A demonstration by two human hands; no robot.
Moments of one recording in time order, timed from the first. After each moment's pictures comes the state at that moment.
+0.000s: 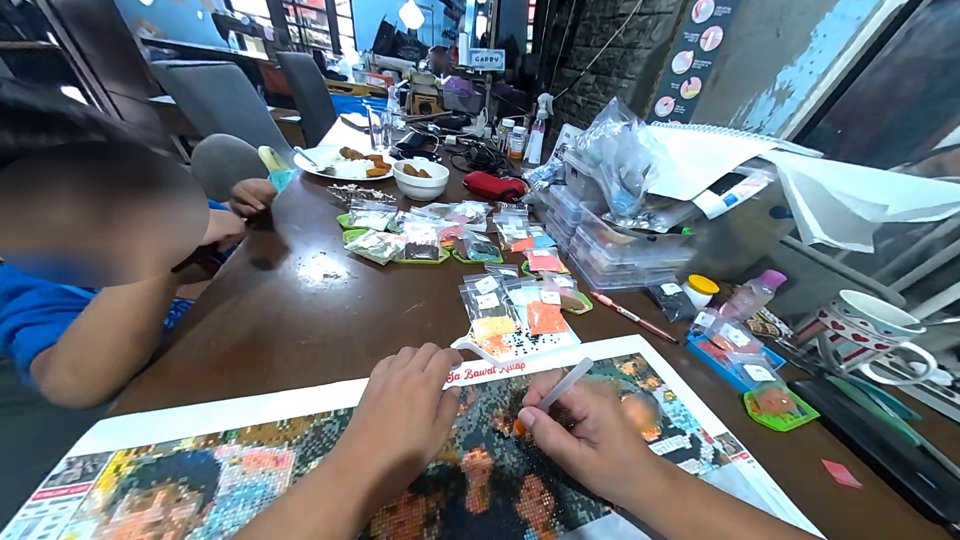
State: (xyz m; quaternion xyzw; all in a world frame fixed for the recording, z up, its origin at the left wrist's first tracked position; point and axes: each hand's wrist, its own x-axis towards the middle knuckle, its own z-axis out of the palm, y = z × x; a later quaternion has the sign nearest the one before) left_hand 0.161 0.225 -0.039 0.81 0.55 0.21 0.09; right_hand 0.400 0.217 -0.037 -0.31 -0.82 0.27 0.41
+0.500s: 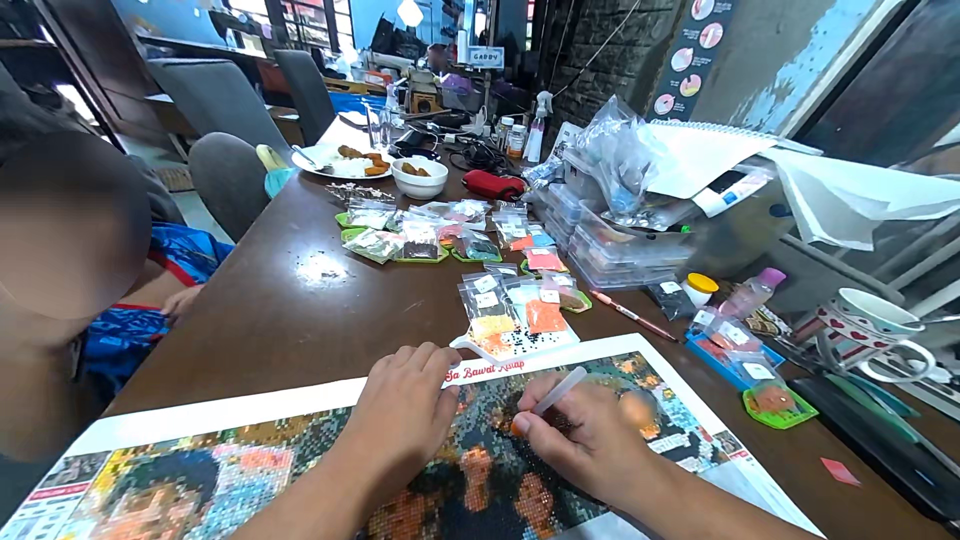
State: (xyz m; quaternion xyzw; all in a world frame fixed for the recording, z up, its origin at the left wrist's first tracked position) left_hand 0.161 0.225 -0.038 0.80 0.55 0.20 0.09; right_hand 0.400 0.216 -0.035 -0.31 -0.84 0.21 0.38
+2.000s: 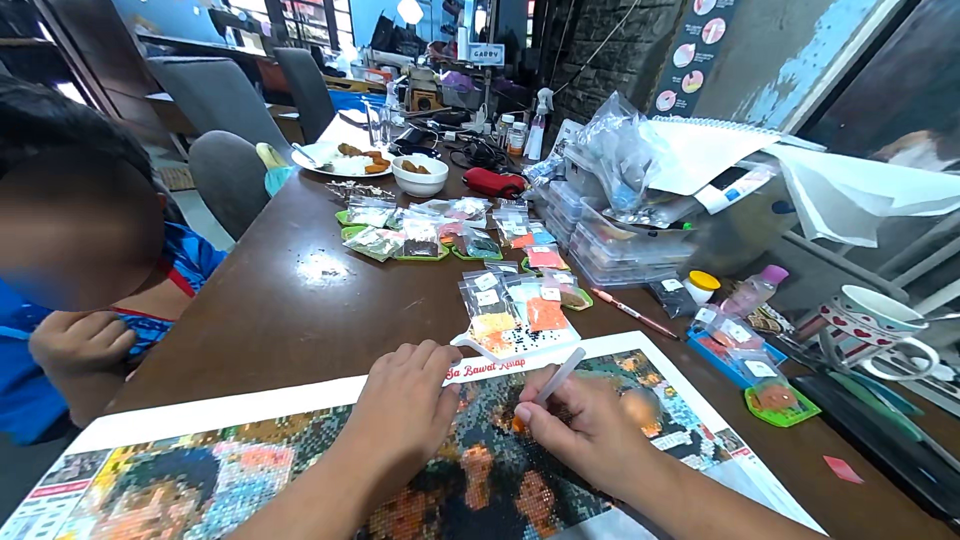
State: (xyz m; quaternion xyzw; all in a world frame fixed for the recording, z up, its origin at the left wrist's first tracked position) left_hand 0.161 0.225 -0.039 0.81 0.55 0.21 0.09; right_hand 0.400 0.218 -0.033 -0.32 -0.82 0.27 0.38
